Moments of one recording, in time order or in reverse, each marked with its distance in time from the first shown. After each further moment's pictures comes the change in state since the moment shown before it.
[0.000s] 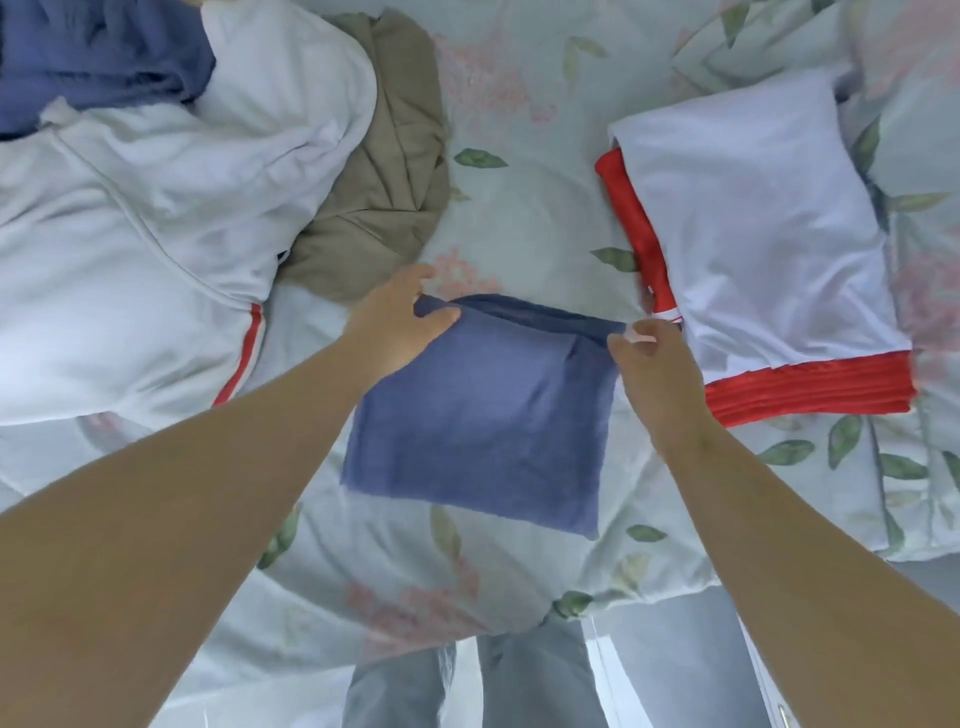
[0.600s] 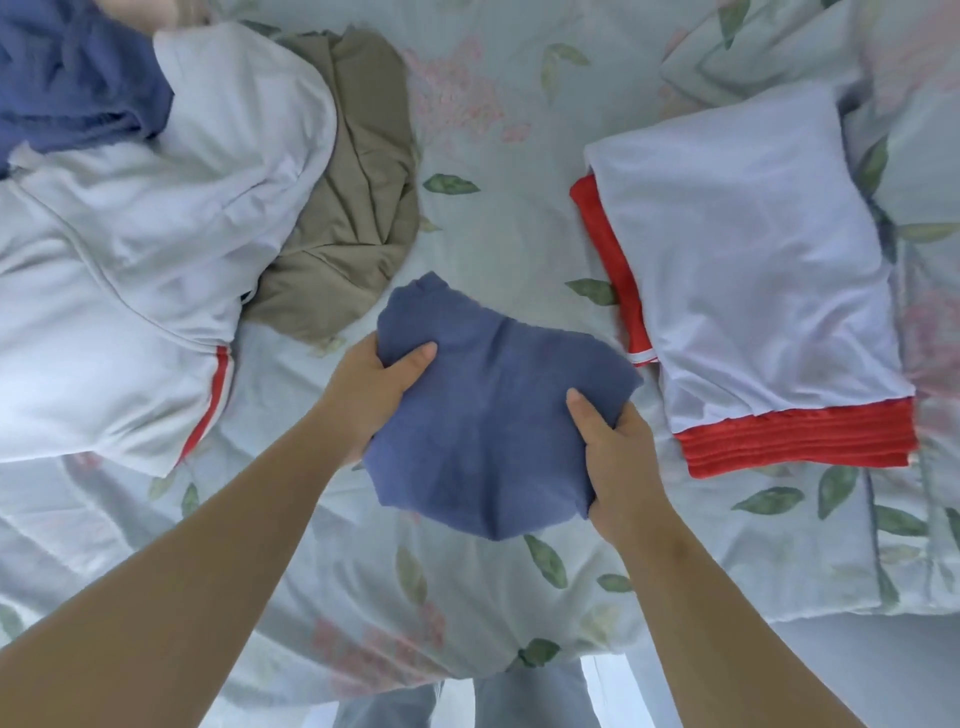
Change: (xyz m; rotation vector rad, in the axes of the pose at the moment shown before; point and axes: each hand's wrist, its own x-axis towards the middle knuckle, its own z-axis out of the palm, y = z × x) left_hand -0.017 0.026 0.018 -0.601 0.002 -0.190; right_hand -0.014 0.005 -0.003 0.678 -0.217 0.174
